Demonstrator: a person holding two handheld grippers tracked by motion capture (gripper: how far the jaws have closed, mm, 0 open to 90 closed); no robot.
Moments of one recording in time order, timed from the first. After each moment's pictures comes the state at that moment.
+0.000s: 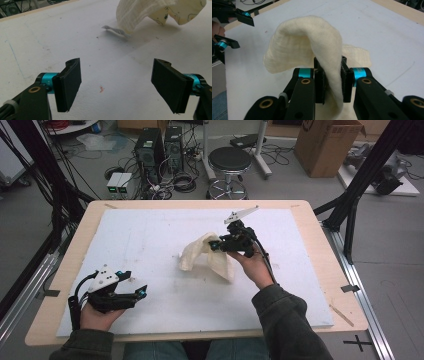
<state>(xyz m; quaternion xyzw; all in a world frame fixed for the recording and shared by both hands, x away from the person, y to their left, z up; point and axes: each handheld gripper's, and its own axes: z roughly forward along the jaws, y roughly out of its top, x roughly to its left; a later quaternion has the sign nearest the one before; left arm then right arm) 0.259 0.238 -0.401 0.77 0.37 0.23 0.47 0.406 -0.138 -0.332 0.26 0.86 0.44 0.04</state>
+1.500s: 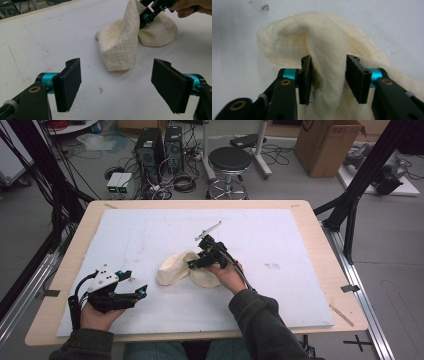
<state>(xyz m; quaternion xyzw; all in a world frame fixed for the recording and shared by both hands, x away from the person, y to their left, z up) 0.260 0.238 -0.401 0.77 0.37 0.23 0.48 0.424 -0.071 -0.408 0.26 0.89 0.37 -0.02</state>
